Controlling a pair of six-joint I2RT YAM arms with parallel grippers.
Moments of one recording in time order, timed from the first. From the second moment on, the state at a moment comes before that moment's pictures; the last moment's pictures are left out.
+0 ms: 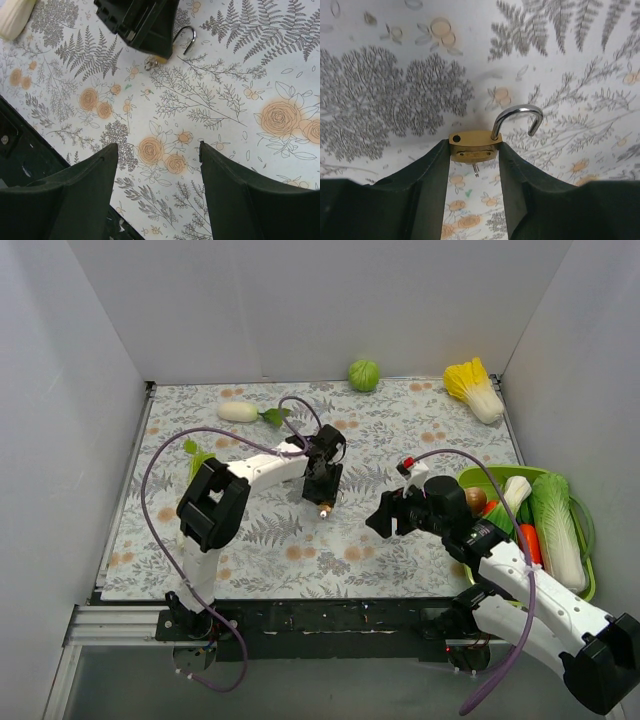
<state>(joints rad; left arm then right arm) -0.72 2.00 1.47 -0.69 0.04 -0.47 0.62 0.84 0.57 -0.25 -0.23 0.32</state>
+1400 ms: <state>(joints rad) -0.54 2.23 1.80 -0.80 -0.05 -0.37 0.60 0.79 0.49 -0.23 -0.21 0.31</state>
